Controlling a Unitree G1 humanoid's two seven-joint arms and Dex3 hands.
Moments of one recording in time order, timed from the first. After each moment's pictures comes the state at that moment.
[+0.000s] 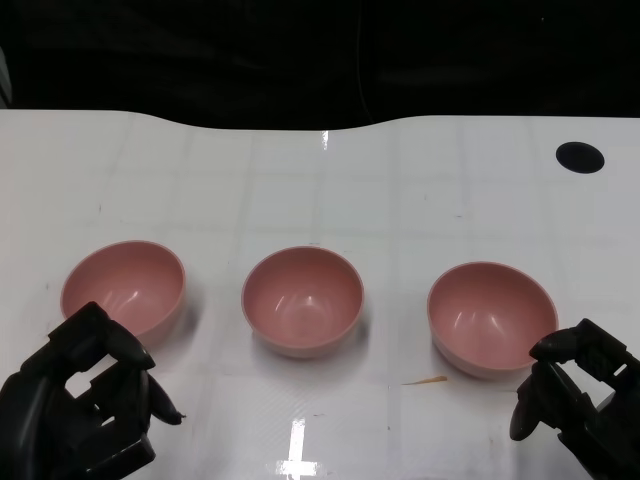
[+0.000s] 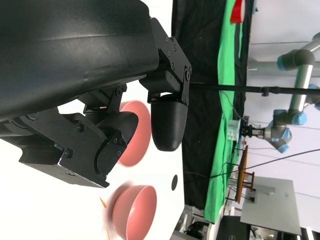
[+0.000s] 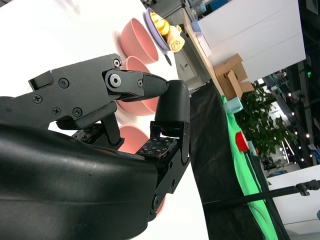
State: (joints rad) left arm 0.34 0.05 0.17 -0.37 -0.38 0.09 -0.26; right arm 0.24 0.00 -0.15 -0.09 0.52 0.08 0.43
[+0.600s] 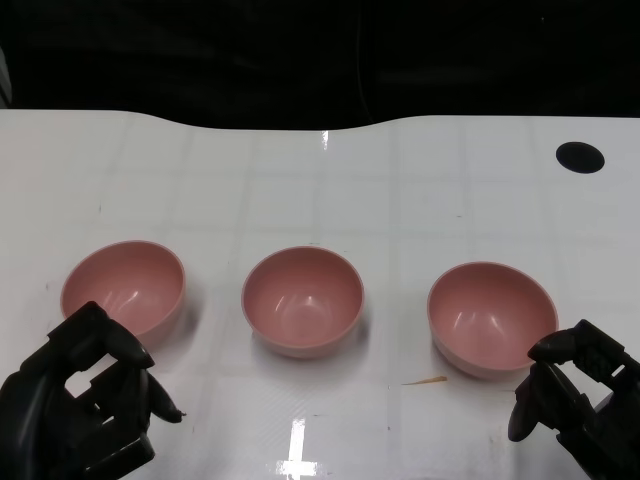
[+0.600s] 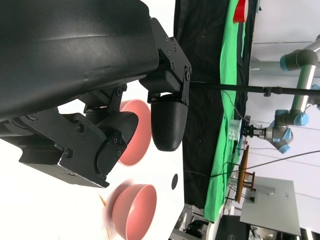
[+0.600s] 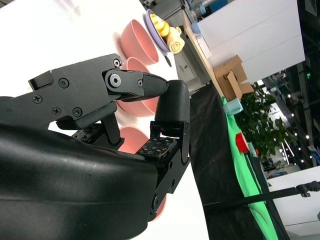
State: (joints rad) left arm 0.34 0.05 0.18 -0.37 -0.39 0.10 -0.26; right arm 0.23 0.00 -0.15 -0.08 0.52 0.07 0.44
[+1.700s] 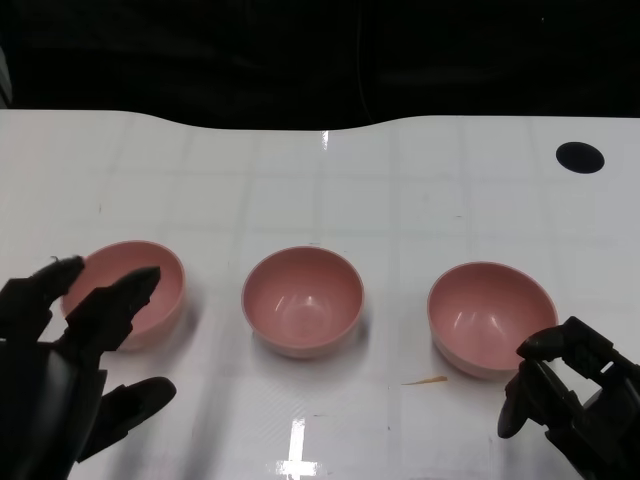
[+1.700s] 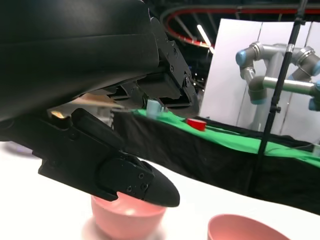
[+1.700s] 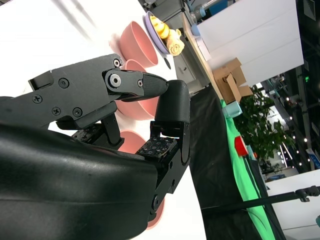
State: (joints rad) left arm 0.33 0.17 0.10 -0.41 0.98 -0.20 0.27; right arm 0.22 0.02 -0.13 -0.06 0.50 0.05 0.44
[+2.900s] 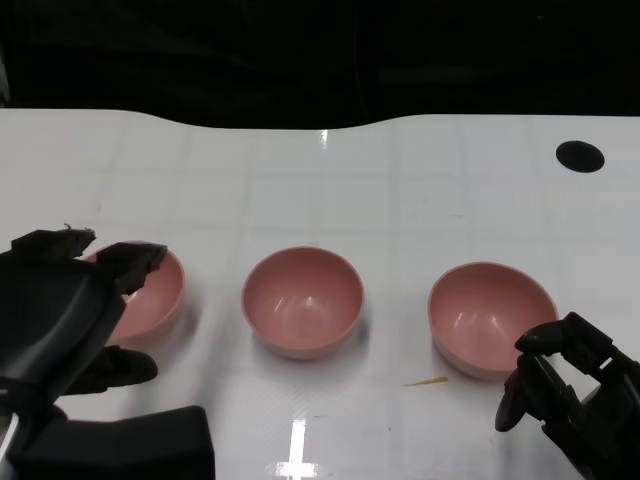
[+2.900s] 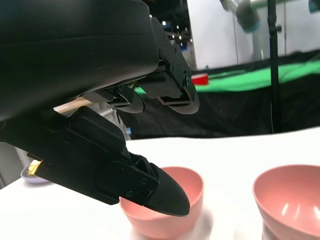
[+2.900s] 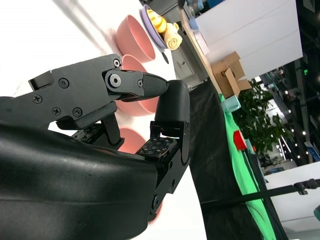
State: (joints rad) left arm 0.08 0.41 0.00 -0.44 1.06 0.04 -0.19; right arm 0.21 0.03 -0.13 -0.07 0.50 0.05 0.40
